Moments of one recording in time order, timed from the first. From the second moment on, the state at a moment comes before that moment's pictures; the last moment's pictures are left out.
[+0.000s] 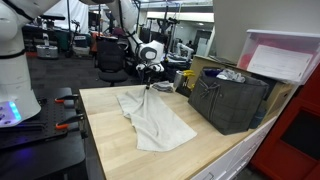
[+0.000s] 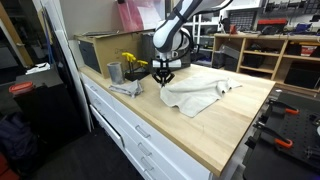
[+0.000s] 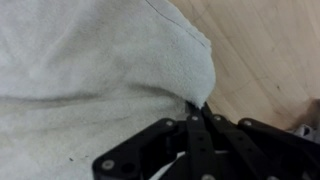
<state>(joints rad) 0.14 0.77 -0.03 -1.64 0.19 2.44 0.69</state>
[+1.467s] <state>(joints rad) -0.05 0.77 0.03 -1.64 0.43 2.17 0.35</state>
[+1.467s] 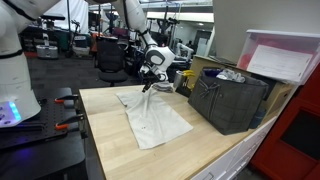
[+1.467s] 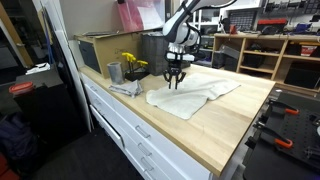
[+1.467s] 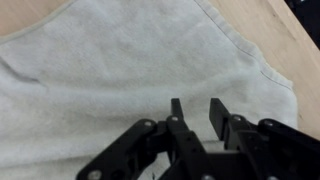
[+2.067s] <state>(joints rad) -0.03 0.75 0.01 -1.81 0.35 2.18 0.34</state>
